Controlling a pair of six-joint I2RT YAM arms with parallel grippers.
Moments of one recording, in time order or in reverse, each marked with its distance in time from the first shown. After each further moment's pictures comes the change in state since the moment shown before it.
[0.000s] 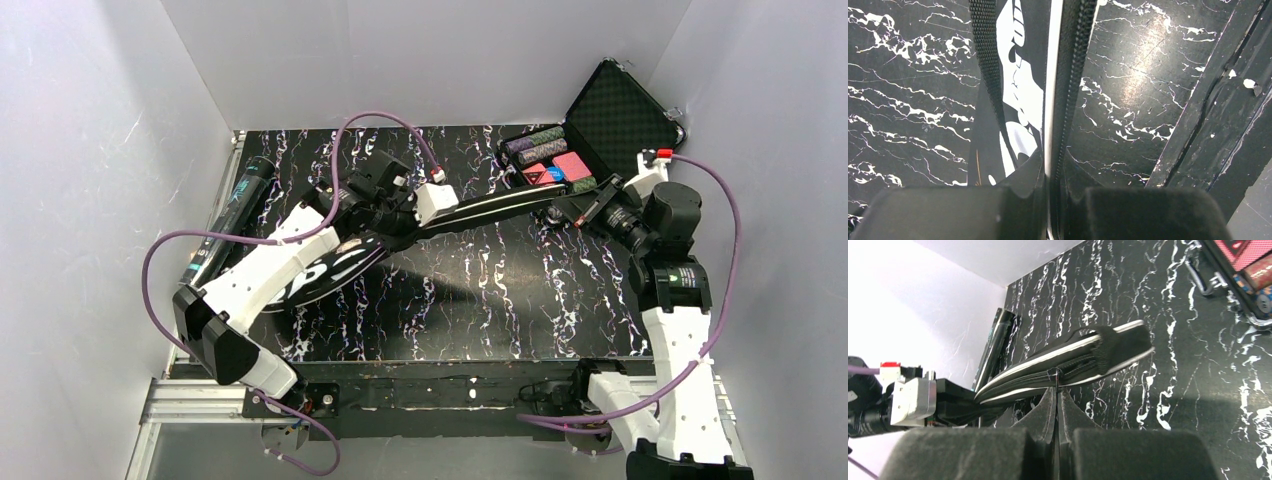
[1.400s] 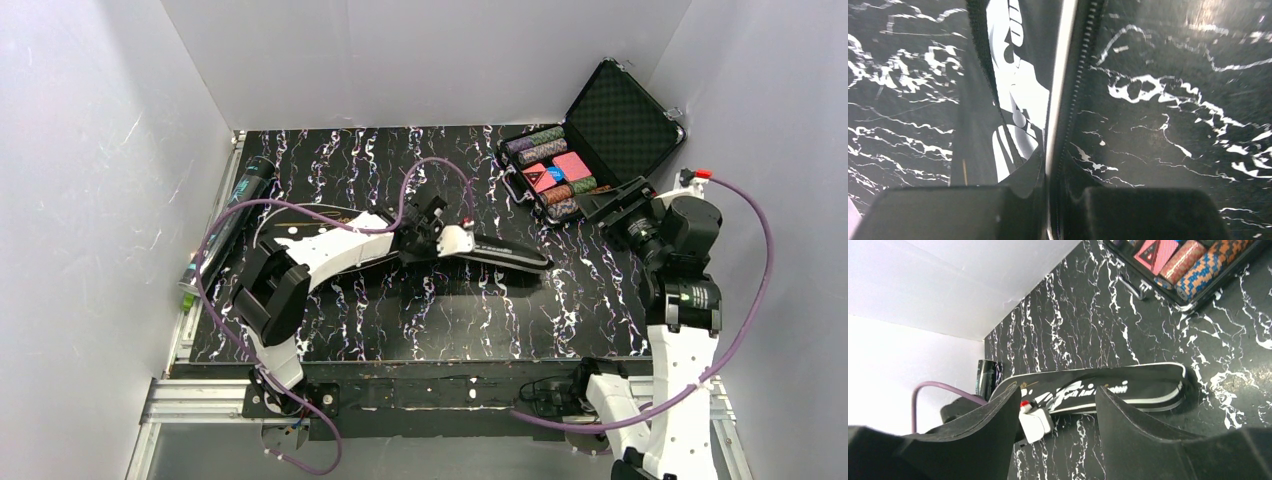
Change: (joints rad) left arm -0.050 0.291 -0.167 0.308 -0.201 0.271; right arm -0.123 -0.080 0.035 -0.148 0.163 0.100
